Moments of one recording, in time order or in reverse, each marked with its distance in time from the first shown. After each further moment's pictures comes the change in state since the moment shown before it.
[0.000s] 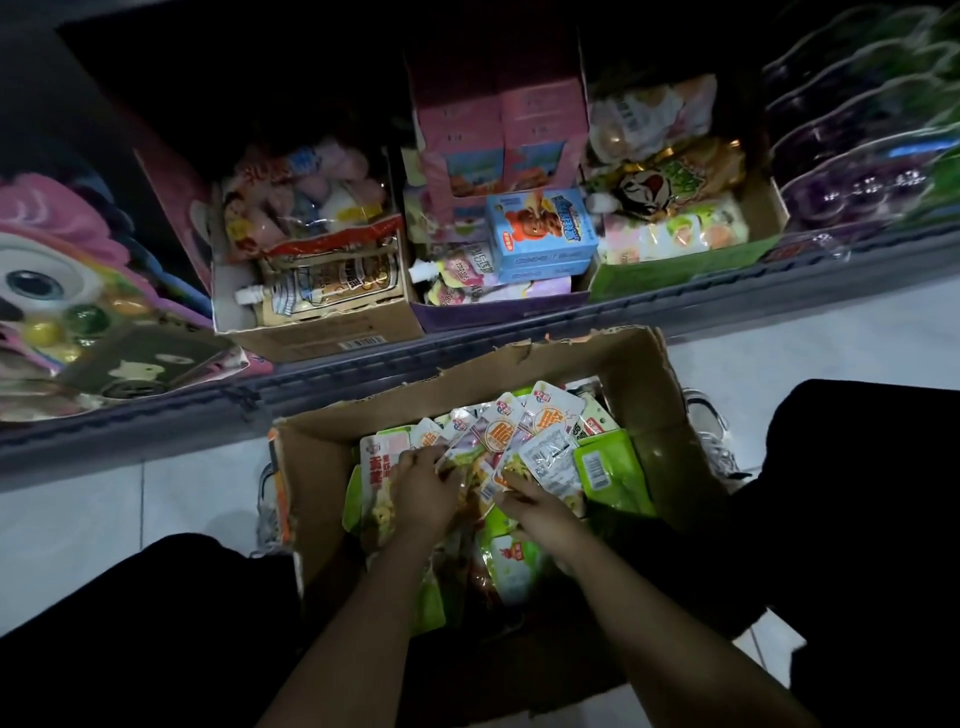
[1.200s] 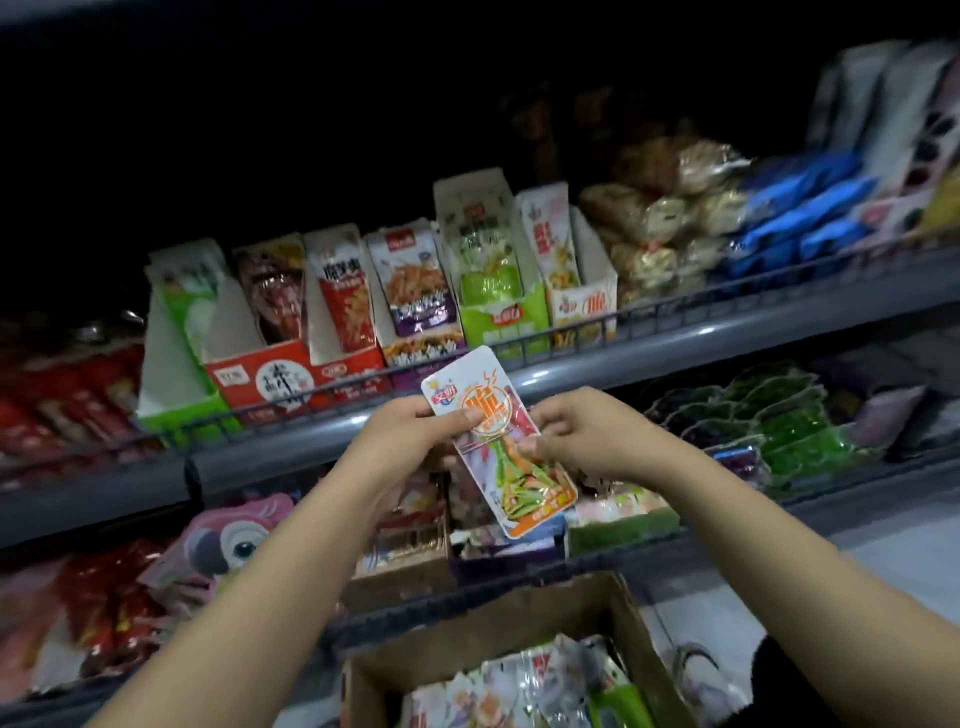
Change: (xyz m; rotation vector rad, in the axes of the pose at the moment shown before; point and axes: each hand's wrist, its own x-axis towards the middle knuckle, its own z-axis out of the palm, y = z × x) left_hand -0.179 0.282 -0.297 -0.629 -0.046 0.488; right_hand -0.315 -0.299 -0.088 -0.654 0.173 -0.982
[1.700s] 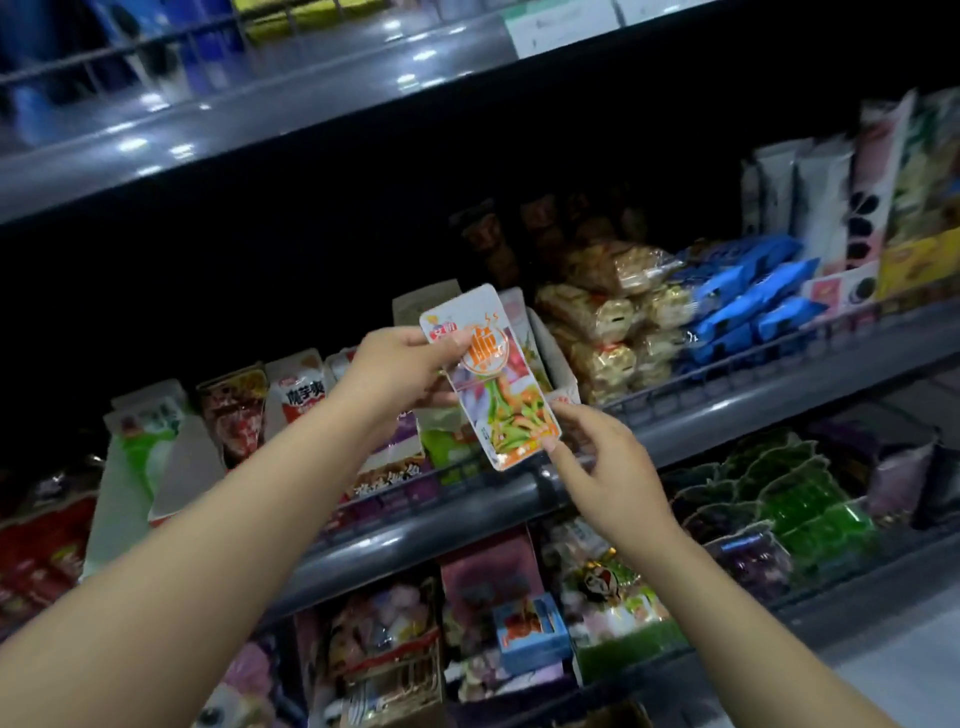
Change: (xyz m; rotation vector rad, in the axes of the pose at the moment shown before) left_hand 0.065 0.142 0.040 0.144 0.092 0.274; right_hand 0.027 0.029 -0.041 0.084 0.669 -0.159
